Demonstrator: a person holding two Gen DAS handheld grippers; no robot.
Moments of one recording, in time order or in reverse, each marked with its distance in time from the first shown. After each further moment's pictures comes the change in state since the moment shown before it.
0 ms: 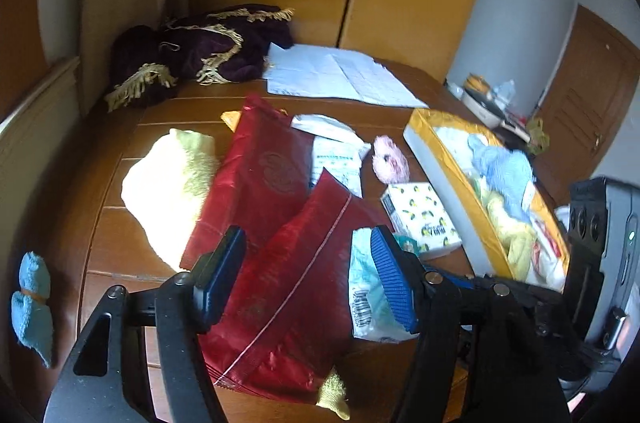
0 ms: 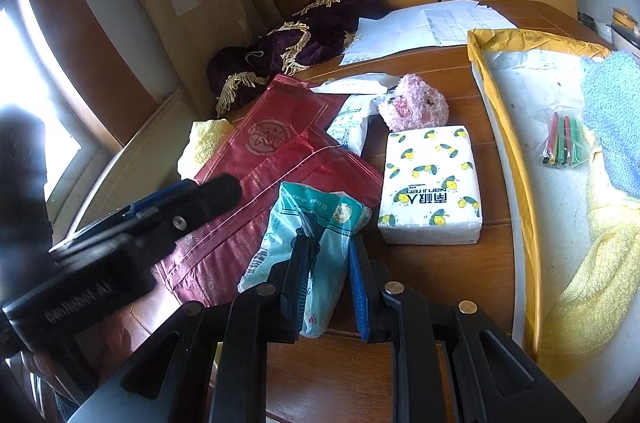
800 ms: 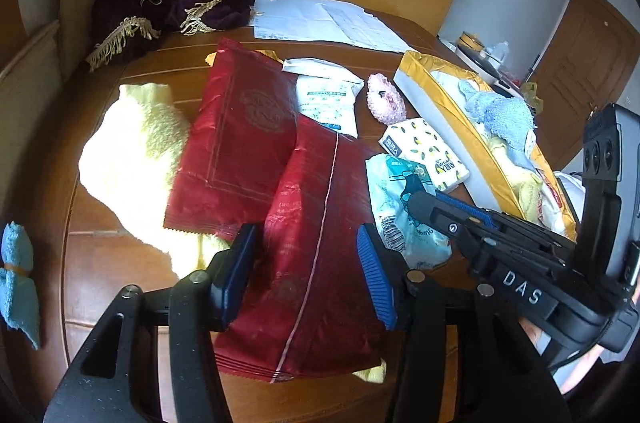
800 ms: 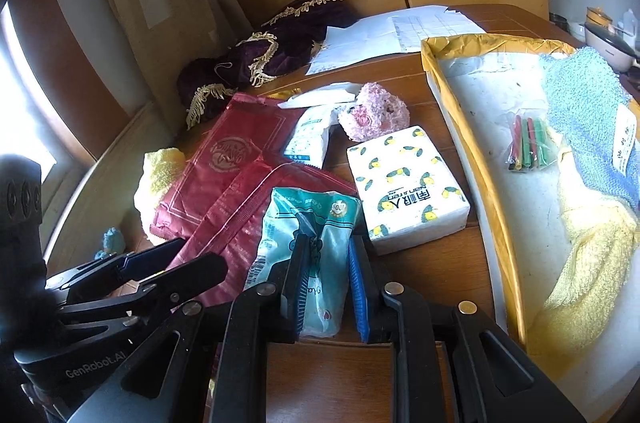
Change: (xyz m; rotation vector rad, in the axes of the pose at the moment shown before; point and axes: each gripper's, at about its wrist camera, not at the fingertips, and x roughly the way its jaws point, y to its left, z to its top) left arm 0.013 -0.003 -0.019 0.015 0.142 -0.041; right arm -0.002 -0.011 0.005 0.030 -0.024 -0.108
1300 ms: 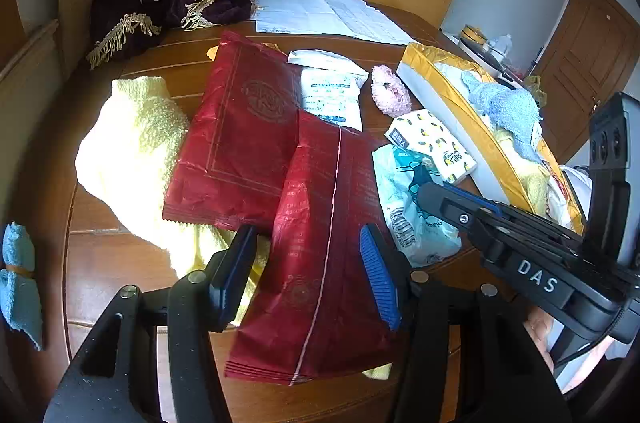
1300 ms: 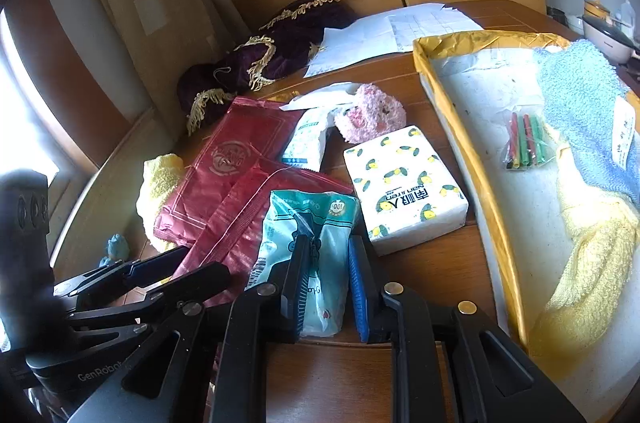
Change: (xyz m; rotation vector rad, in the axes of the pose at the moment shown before) left arm 0.002 0.002 -0.002 0.010 0.023 0.009; right arm -0.004 -0.006 0.000 0.030 -0.010 0.009
